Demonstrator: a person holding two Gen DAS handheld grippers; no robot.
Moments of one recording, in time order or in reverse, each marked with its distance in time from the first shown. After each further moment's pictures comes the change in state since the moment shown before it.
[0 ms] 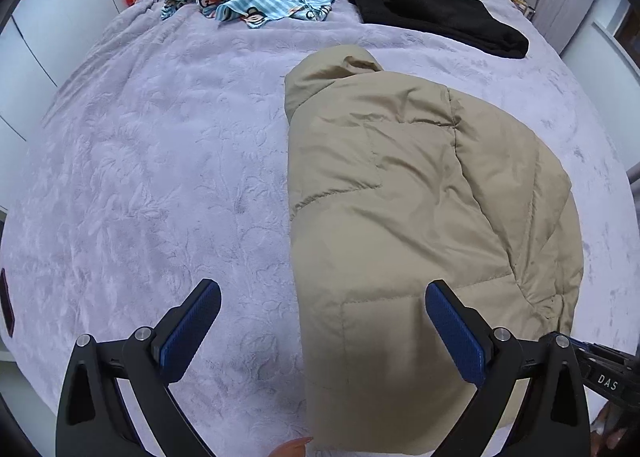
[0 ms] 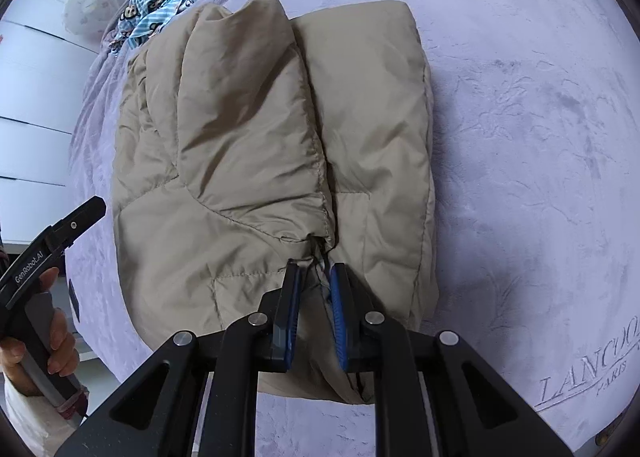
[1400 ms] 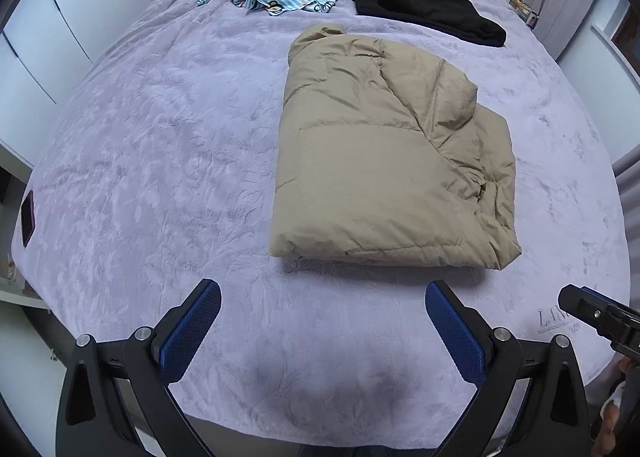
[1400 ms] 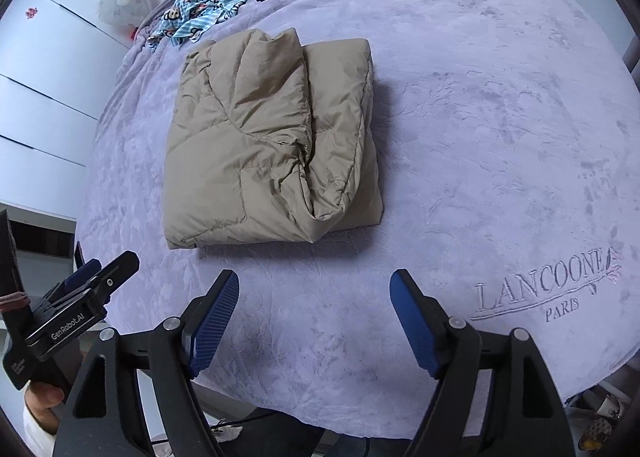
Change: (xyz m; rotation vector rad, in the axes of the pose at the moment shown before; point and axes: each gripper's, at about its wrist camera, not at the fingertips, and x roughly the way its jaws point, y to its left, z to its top) left arm -0.114 -0.047 -0.144 -0.067 0.000 0.051; right arm -0.098 -0.007 -0.078 -0.109 -0.083 -0.014
